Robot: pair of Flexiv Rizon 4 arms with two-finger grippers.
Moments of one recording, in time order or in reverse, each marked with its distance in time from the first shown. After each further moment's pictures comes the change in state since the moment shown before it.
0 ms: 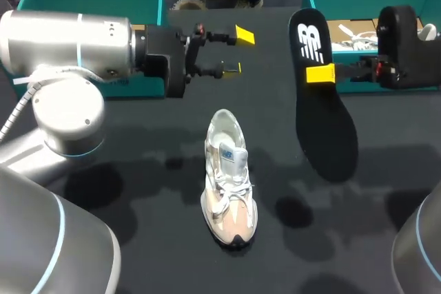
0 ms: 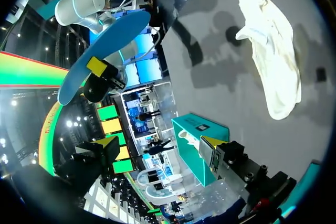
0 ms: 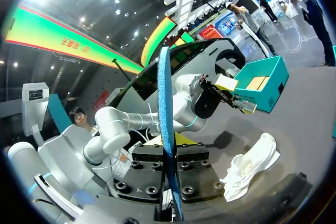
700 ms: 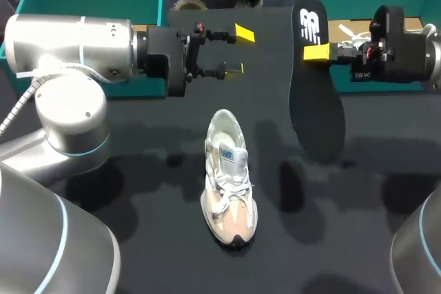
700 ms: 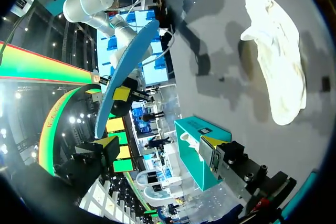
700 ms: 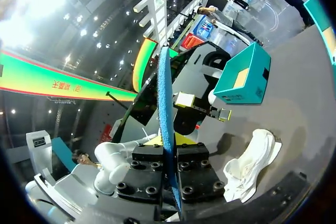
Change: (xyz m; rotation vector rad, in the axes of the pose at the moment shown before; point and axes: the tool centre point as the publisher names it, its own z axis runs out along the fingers) left arm 0.003 0.004 0.004 0.016 -0.041 -0.054; right arm -0.067 0.029 -0.011 -0.159 -0.023 0.285
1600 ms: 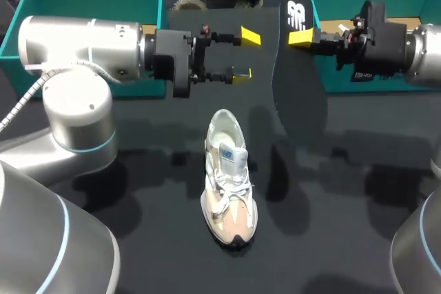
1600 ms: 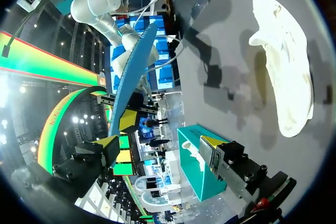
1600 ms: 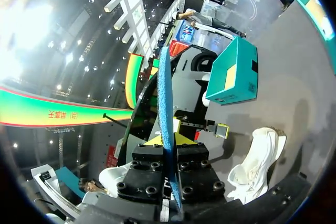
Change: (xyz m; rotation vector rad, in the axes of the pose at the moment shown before) left arm 0.004 -0.005 0.014 0.059 -0.045 -0.058; right arm -0.026 0.032 0.021 -0.085 -0.052 0.205
